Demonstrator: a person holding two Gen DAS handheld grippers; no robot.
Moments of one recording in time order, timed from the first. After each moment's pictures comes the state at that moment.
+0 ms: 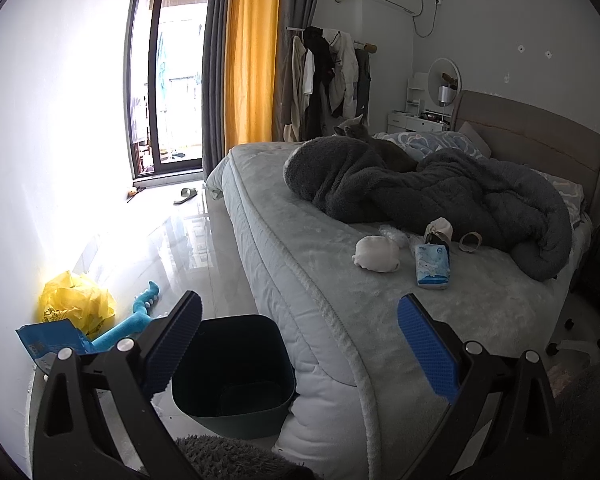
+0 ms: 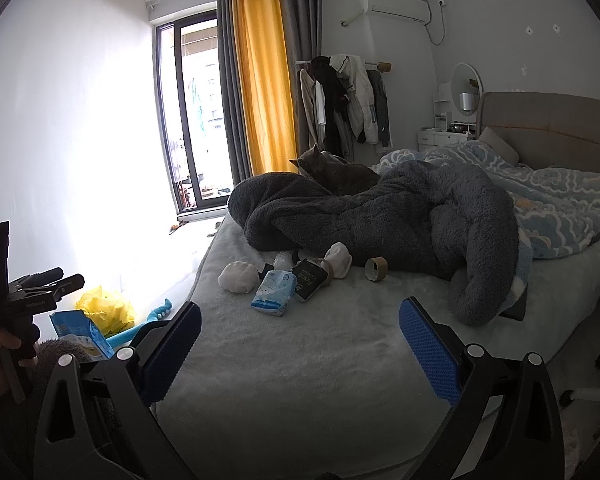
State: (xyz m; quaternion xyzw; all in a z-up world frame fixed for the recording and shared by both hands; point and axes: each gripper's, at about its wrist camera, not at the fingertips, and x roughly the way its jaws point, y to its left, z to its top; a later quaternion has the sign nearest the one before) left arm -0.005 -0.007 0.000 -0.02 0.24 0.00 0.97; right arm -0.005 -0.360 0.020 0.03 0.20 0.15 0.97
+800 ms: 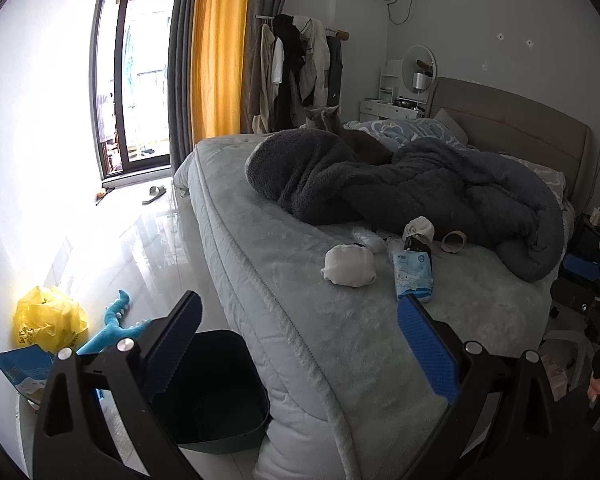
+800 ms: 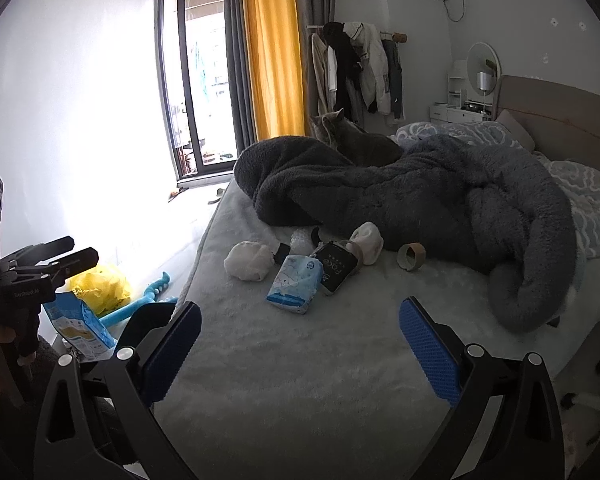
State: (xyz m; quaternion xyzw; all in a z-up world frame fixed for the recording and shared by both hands) left arm 0.063 -0.025 0.000 -0.01 0.27 -0.06 0.96; right arm 0.064 -0.296 0.001 0.00 0.26 0.16 0.95
